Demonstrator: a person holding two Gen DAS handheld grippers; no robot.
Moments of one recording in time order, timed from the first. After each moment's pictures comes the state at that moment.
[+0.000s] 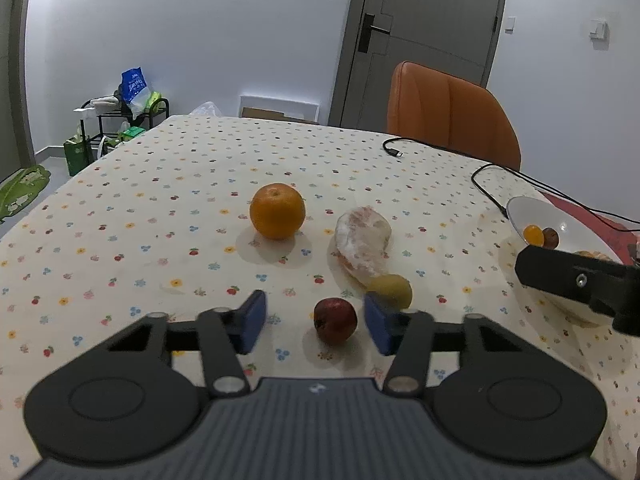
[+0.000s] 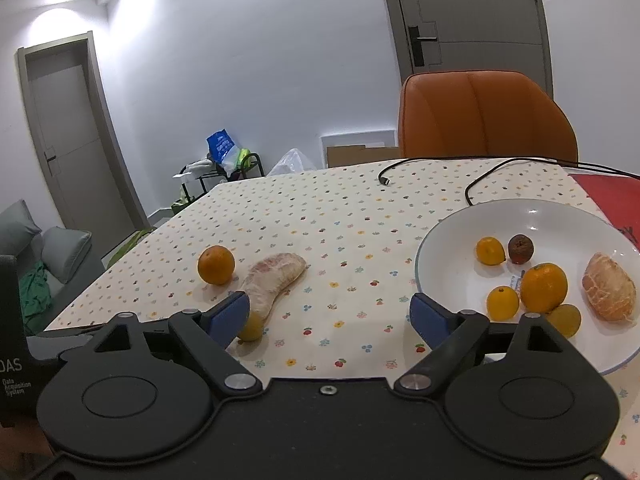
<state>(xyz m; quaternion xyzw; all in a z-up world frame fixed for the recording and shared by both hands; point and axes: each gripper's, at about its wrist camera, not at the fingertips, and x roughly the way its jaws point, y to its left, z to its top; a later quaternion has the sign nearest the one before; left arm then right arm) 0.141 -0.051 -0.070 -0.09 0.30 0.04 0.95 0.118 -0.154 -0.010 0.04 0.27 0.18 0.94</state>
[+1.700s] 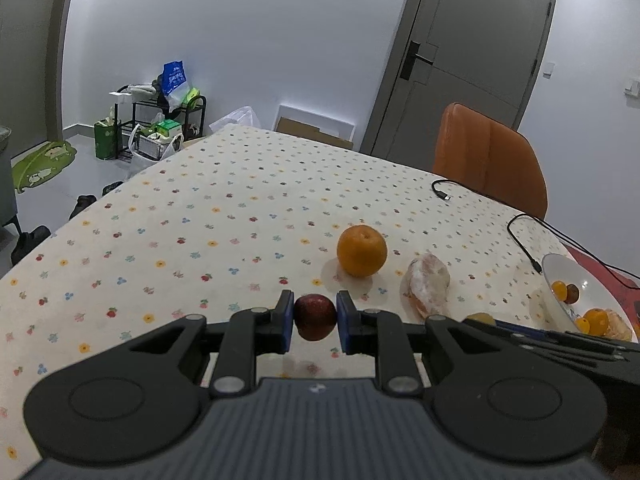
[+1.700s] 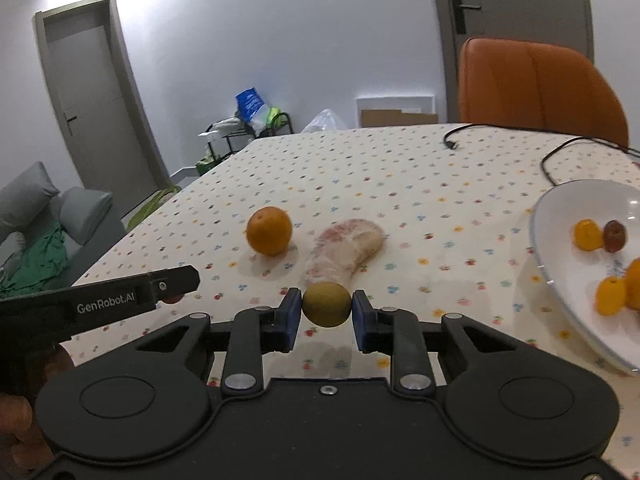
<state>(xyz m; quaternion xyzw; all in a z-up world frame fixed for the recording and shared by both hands) 0.126 0.006 -0.051 -0.14 0.27 0.07 0.95 0.138 -0.091 -0.028 0.01 0.32 0.22 0.92</state>
